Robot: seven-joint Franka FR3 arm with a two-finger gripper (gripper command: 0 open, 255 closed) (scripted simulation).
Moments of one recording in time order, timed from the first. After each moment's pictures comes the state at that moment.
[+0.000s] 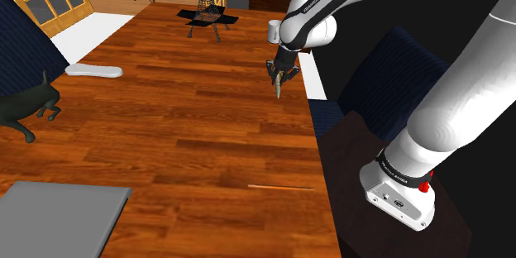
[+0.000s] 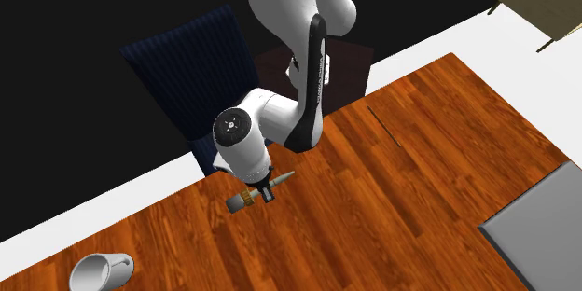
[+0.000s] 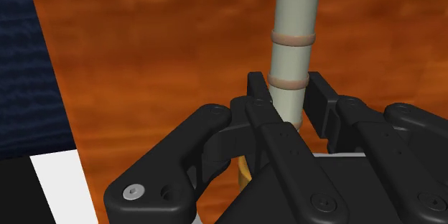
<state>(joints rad) -0.16 0.09 0.14 -2.45 0.19 2.61 0.59</state>
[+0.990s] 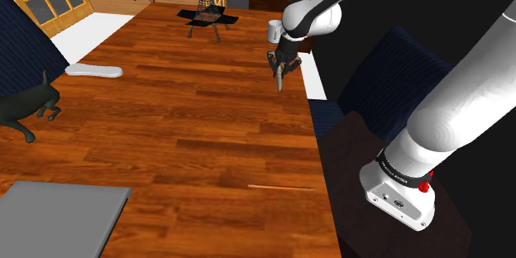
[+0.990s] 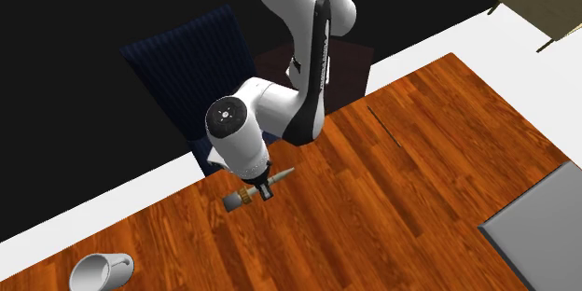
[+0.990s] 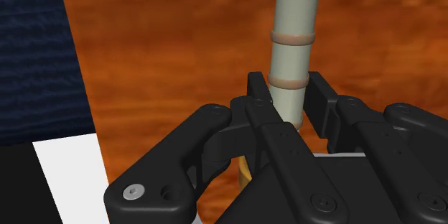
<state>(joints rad) -0.16 0.01 0.14 -2.43 0.18 2.52 0.60</state>
